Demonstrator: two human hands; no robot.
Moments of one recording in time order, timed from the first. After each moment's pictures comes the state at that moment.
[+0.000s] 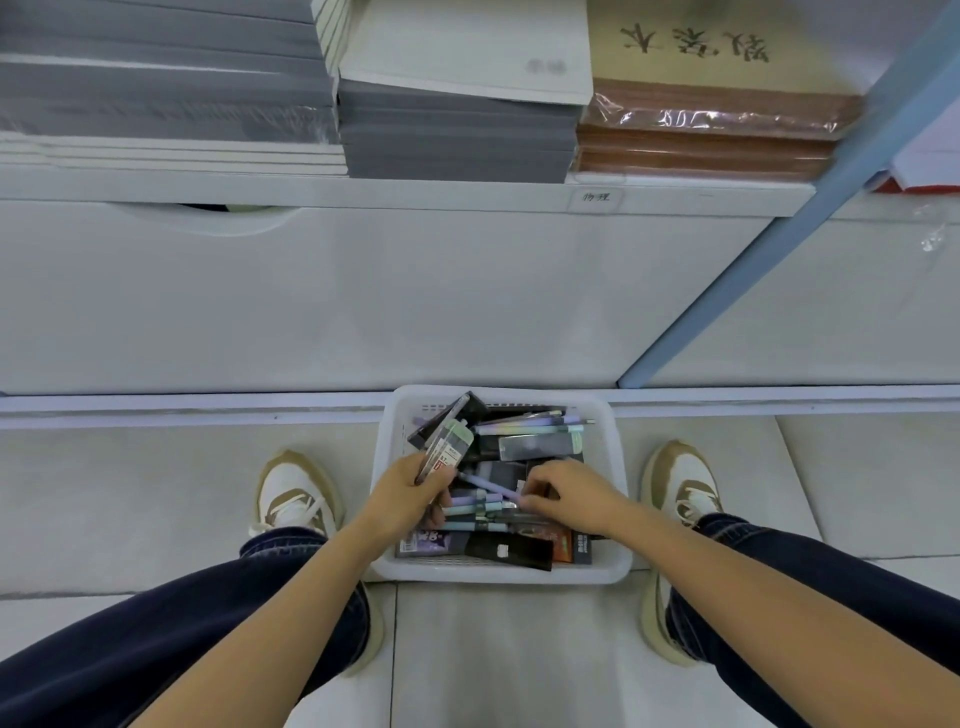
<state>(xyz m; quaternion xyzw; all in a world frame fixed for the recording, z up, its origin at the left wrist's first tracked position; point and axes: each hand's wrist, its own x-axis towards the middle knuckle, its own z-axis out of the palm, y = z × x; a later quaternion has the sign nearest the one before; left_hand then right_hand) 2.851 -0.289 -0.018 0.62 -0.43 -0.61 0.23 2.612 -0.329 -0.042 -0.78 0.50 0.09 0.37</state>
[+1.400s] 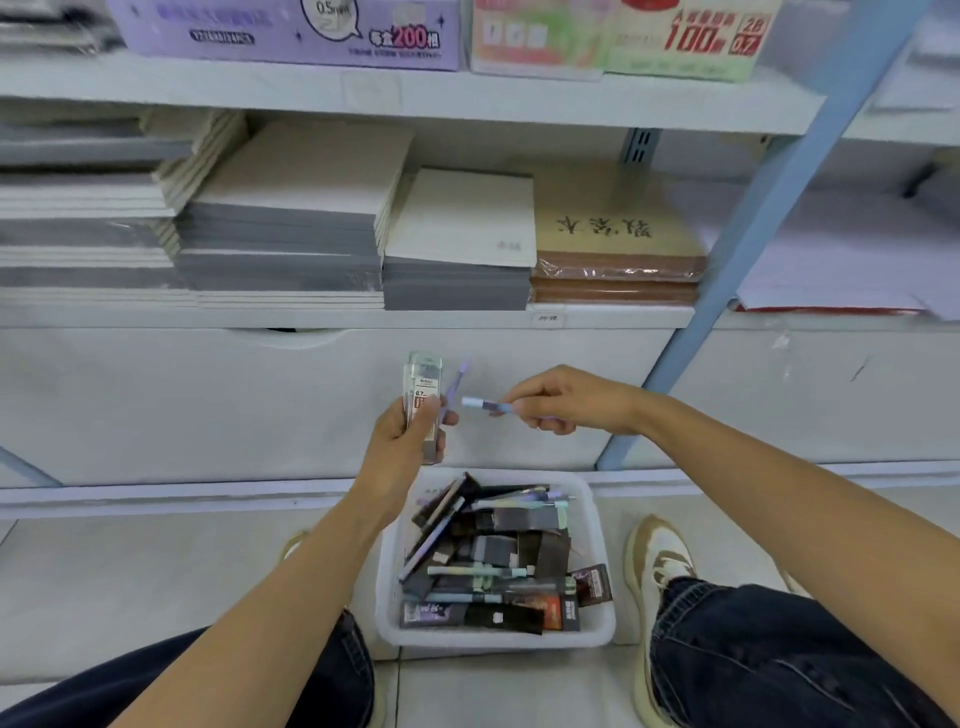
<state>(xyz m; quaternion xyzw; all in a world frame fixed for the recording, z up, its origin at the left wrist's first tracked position) 2.844 -0.328 0.121 0.51 -0.42 -0.53 0.53 2.623 -0.402 0.176 -0.72 0.41 -0.07 0.55</state>
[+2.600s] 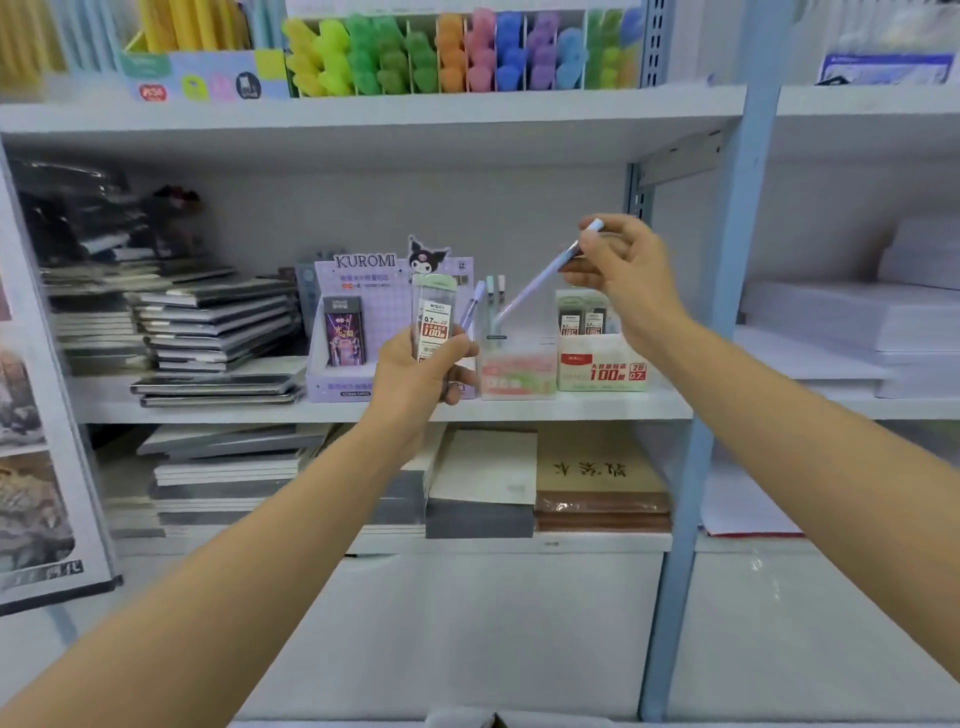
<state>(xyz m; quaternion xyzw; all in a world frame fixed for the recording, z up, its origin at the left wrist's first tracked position) 2.831 -0.332 0.444 0.39 -0.52 -0.36 0.67 2.629 -0.401 0.511 -0.62 0.25 -0.67 0.33</state>
